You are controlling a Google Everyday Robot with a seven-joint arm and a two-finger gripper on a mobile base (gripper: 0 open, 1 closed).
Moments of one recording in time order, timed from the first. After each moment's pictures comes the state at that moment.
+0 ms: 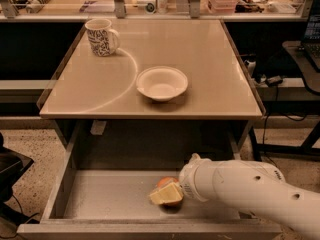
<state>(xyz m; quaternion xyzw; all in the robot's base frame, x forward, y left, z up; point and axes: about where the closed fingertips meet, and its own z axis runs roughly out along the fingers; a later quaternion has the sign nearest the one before) 0.433 -0.042 0.659 -0.34 0.87 0.15 0.32</state>
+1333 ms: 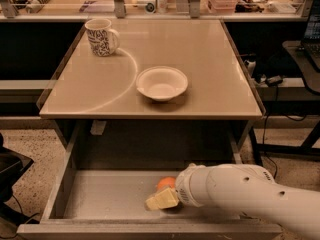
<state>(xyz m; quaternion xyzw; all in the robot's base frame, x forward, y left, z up) 0.421 -0.033 0.630 -0.31 0.89 0.17 0.28</state>
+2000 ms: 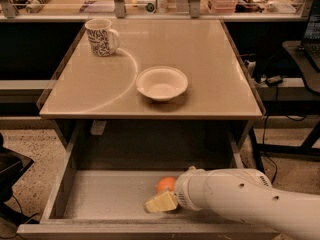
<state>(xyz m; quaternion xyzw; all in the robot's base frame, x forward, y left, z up) 0.418 -0.035 0.620 -0.30 0.90 0.16 0.28</state>
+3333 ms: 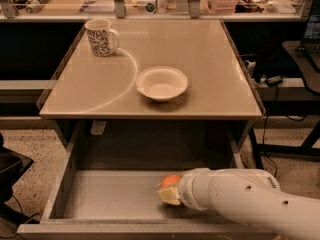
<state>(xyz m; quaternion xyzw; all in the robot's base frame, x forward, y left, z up) 0.418 -0.043 0.631 -0.30 0.90 0.15 0.29</state>
